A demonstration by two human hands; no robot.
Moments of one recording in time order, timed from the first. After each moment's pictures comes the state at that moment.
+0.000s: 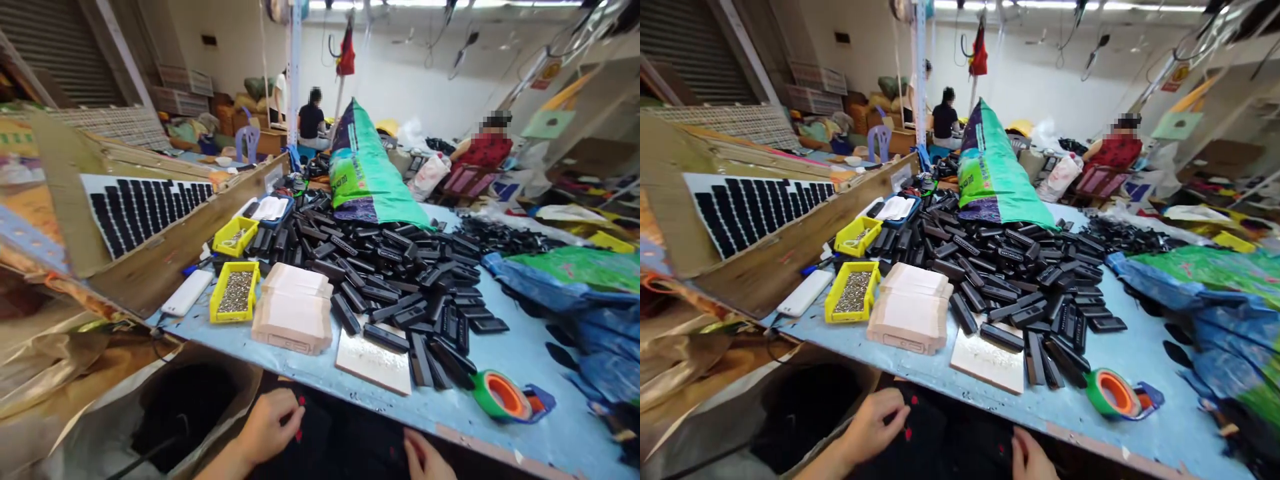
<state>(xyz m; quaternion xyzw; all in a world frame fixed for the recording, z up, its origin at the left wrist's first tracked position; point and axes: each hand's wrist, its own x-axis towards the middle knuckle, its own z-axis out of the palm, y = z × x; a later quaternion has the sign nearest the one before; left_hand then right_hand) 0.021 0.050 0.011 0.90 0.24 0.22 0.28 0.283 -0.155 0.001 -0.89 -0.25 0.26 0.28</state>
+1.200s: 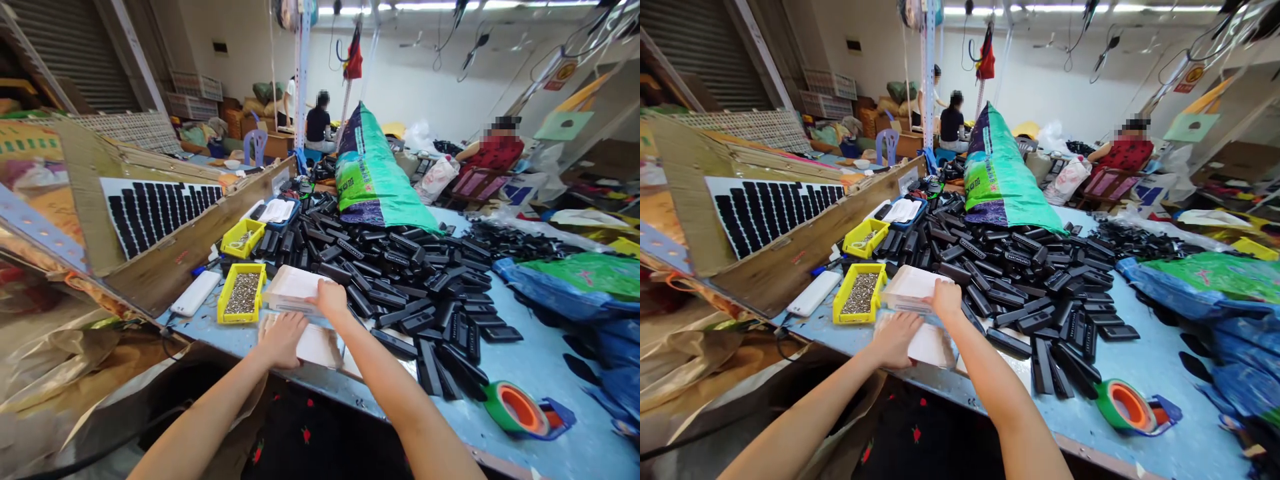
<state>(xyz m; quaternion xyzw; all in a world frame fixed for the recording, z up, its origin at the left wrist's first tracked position) 0.071 0.170 0.061 0.96 0.24 0.00 0.10 0.248 0.176 0.078 -0.79 -0.61 0.06 0.09</state>
